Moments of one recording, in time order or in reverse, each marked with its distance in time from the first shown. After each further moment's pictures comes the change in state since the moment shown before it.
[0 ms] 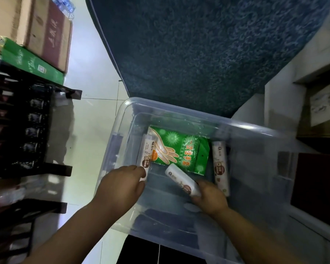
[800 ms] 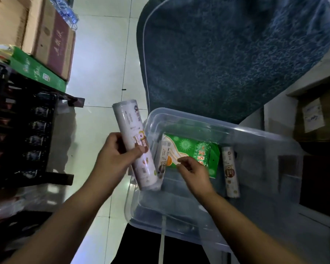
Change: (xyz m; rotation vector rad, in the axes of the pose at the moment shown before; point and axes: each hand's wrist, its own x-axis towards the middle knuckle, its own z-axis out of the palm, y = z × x) left_hand 0.001 -0.069 -0.082 -1.242 0.249 -0.343; right_hand 0.000 -0.157 -0.041 0.831 0.339 -0.027
